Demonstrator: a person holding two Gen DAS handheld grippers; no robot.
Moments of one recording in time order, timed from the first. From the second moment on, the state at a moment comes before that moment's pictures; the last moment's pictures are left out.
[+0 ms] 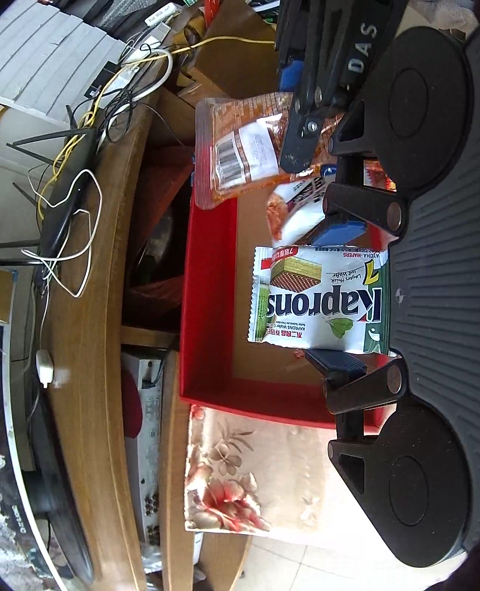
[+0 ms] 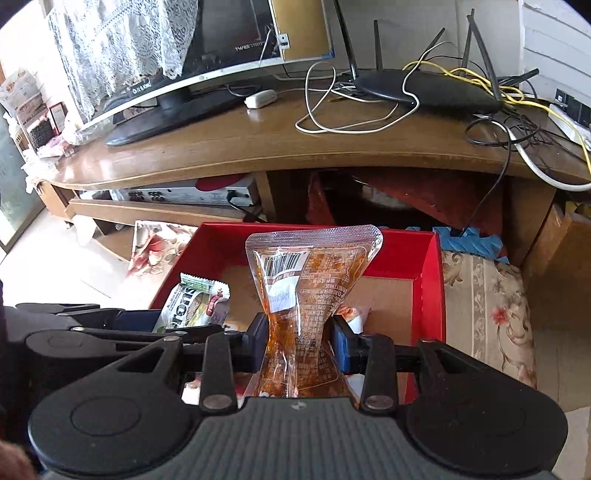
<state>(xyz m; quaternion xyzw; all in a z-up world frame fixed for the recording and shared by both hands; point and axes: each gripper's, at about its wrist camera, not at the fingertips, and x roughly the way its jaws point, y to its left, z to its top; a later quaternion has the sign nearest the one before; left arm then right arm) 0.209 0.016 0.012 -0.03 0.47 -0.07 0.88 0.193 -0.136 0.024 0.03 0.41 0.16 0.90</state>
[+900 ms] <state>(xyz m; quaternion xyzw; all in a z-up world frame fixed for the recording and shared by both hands) 0.231 0.010 -0.017 0.01 0.49 -0.04 0.87 0.229 -0.135 -0.015 0.01 0.44 0.13 0.89</state>
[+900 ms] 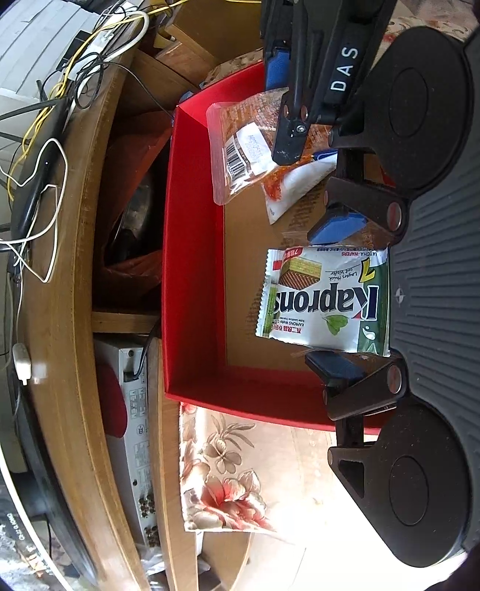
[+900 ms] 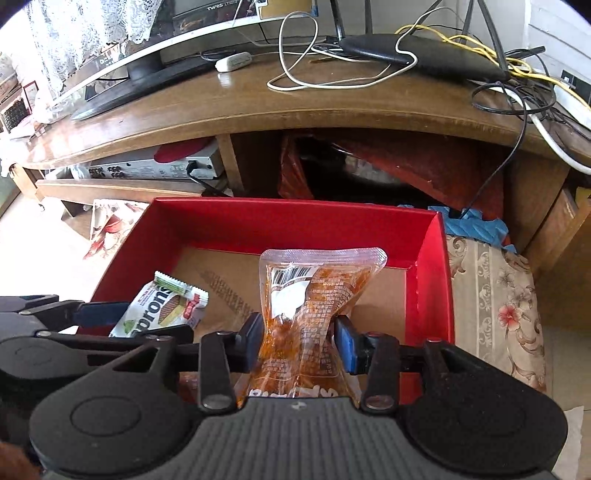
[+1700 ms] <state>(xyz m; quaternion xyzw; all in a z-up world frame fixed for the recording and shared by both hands) 0.207 0.006 0.008 0.02 0.45 -0.05 0.89 0.198 -0.135 0.021 0.02 0.39 0.13 0.91</state>
